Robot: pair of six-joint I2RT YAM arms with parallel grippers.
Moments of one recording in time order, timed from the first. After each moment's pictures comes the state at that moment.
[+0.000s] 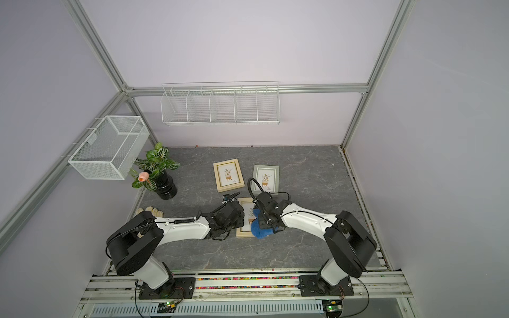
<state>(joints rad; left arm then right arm) -0.93 1.64 0.74 -0.06 -0.26 -0.94 0.81 1.54 0.88 -0.58 0.10 0.63</state>
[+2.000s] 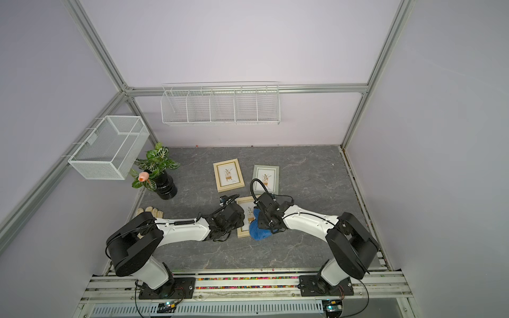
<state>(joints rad) -0.96 1.64 0.73 -0.05 -0.31 -1.05 0.81 1.60 0.92 -0.51 0.05 0.80</state>
